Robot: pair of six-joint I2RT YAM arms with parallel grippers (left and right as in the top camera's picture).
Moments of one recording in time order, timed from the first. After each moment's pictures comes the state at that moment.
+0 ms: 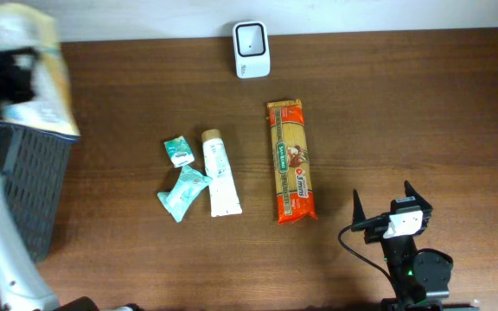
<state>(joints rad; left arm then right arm) 0.44 1.53 1.76 -0.78 0.63 -0.02 0.01 0.01 0.01 -0.07 -0.09 -0.13</state>
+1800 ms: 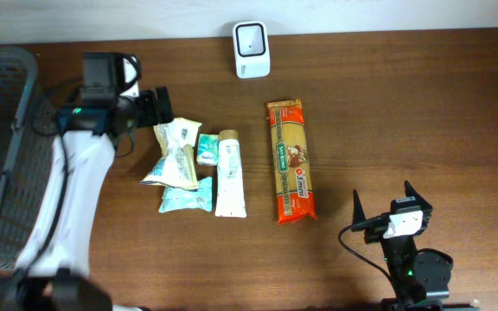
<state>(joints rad) -0.03 1.60 1.46 -0.75 0.05 -0.13 0.01 0.01 0.01 -0.07 -0.09 -0.13</state>
